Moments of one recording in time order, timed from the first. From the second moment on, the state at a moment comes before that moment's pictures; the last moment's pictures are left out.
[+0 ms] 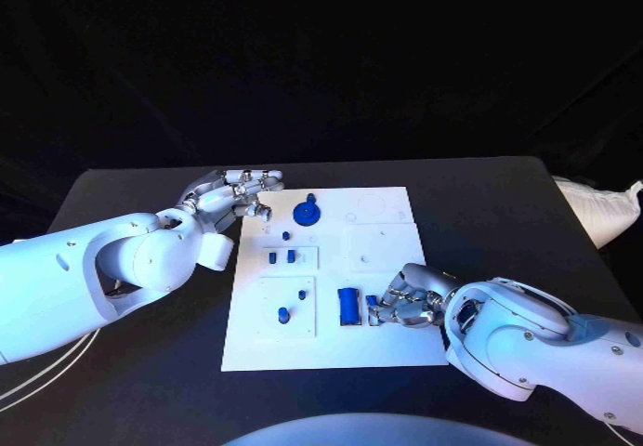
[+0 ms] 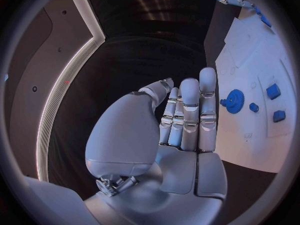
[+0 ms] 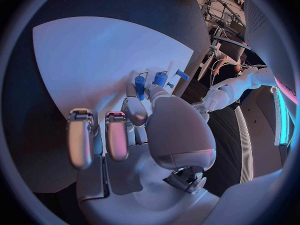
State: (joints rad) left arm 1.19 -0.97 -0.03 1.66 0.07 -0.25 0.30; left_hand 1.38 -0.13 0.44 0.02 0.20 1.04 0.19 0.09 0.08 1.13 0.11 0.17 0.08 1.25 0.02 1.04 0.47 0.16 1.23 0.11 0.58 0.98; right arm 0.93 -1.01 0.03 2.01 -1.34 -0.32 -0.70; right_hand 1.21 -0.06 0.10 0.29 0.53 1.17 0.06 0.14 0.34 1.41 -0.02 1.03 1.23 1.46 -0.07 1.50 1.31 0.05 1.47 0.04 1.46 1.31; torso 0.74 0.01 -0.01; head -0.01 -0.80
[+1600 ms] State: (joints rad) left arm 1.19 -0.97 -0.03 1.65 0.07 -0.24 0.30; left_hand 1.38 -0.13 0.43 0.02 0.20 1.04 0.19 0.09 0.08 1.13 0.11 0.17 0.08 1.25 0.02 1.04 0.47 0.16 1.23 0.11 0.58 0.98; right arm 0.93 -1.02 0.03 1.99 -1.43 -0.28 -0.68; right_hand 1.29 0.01 -0.08 0.20 0.21 1.18 0.05 0.17 0.37 1.43 -0.02 1.06 1.27 1.46 -0.08 1.51 1.31 0.05 1.47 0.03 1.47 1.31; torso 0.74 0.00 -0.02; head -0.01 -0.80
